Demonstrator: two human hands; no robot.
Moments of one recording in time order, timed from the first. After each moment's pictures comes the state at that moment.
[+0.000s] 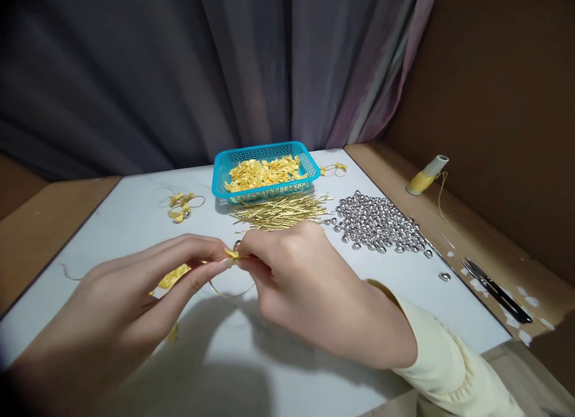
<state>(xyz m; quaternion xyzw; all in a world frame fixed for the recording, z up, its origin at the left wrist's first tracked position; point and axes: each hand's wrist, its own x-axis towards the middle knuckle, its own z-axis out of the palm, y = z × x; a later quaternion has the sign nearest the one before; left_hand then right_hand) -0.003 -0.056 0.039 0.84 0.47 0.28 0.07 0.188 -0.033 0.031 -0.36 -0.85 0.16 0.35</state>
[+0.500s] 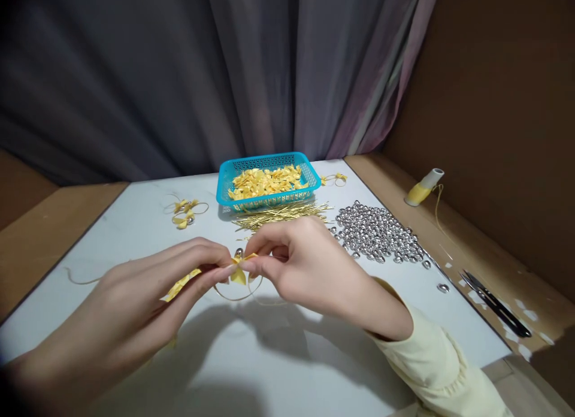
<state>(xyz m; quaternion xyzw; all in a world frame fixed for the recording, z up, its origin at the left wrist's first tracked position) -0.005 -0.055 0.048 0.86 0.42 0.26 0.09 0.187 -0.017 0.044 -0.37 -0.77 0.42 0.31</state>
